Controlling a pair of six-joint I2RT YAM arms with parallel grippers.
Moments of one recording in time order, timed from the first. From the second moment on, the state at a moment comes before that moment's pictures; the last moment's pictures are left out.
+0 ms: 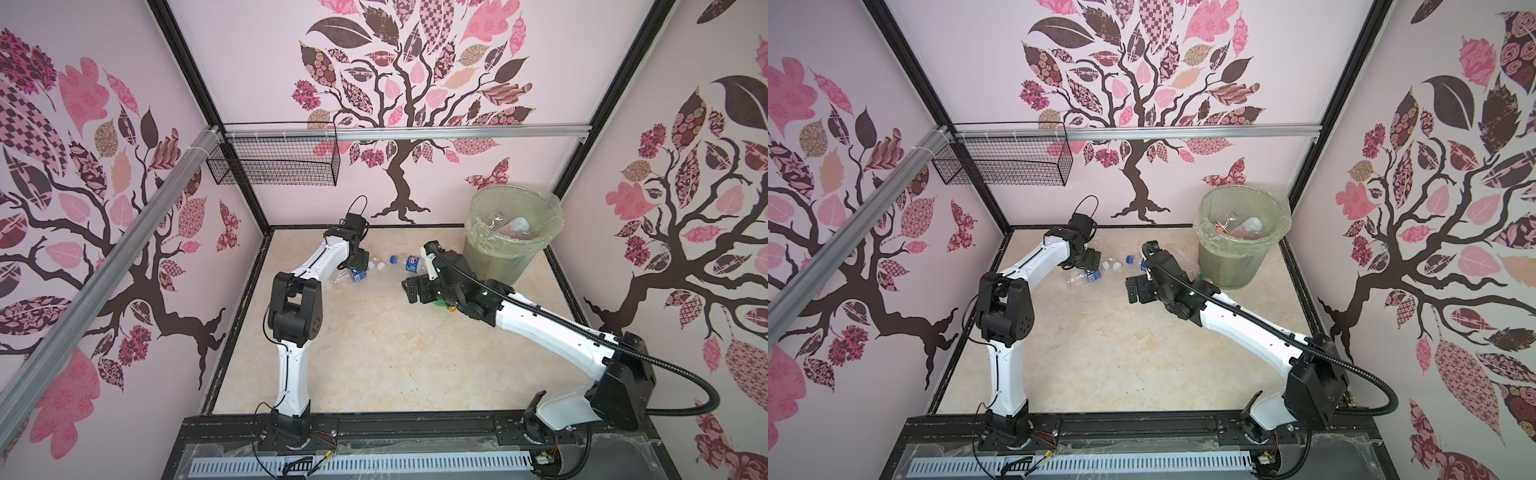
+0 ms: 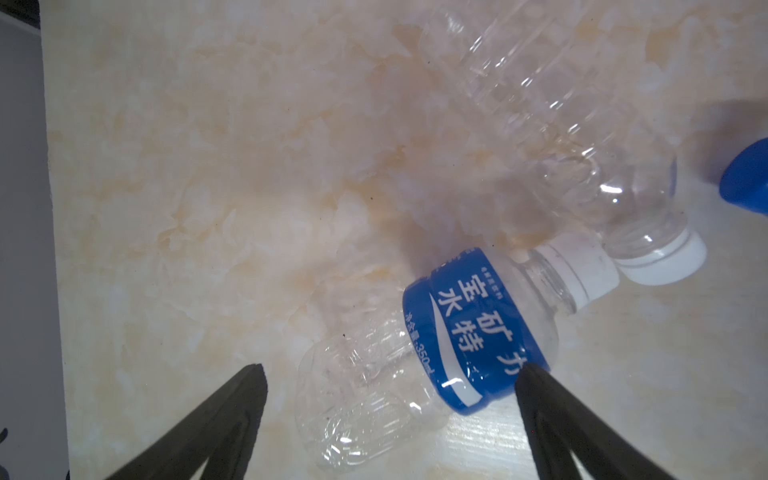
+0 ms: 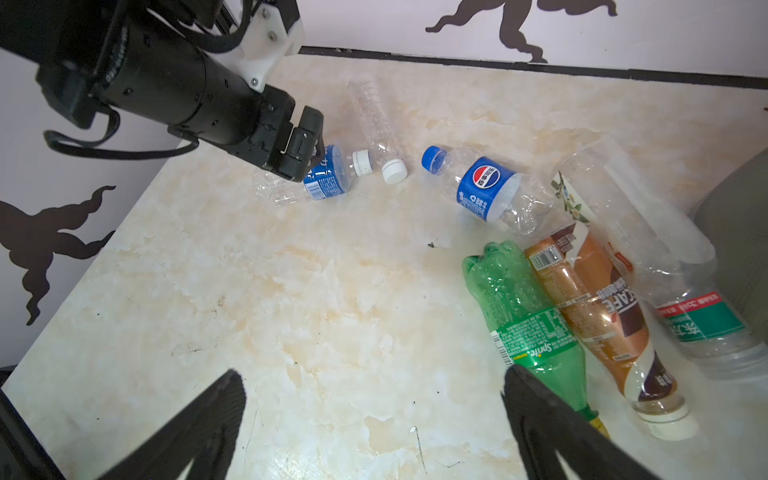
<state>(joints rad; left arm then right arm) -0.28 2.15 1.85 -0.88 -0.29 -0.10 0.77 1.45 1.17 -0.35 0.13 0.39</state>
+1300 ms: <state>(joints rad) -0.28 2.14 1.72 -1.00 -0.06 -0.17 0.74 1.37 1.02 -0.30 0.10 0.38</state>
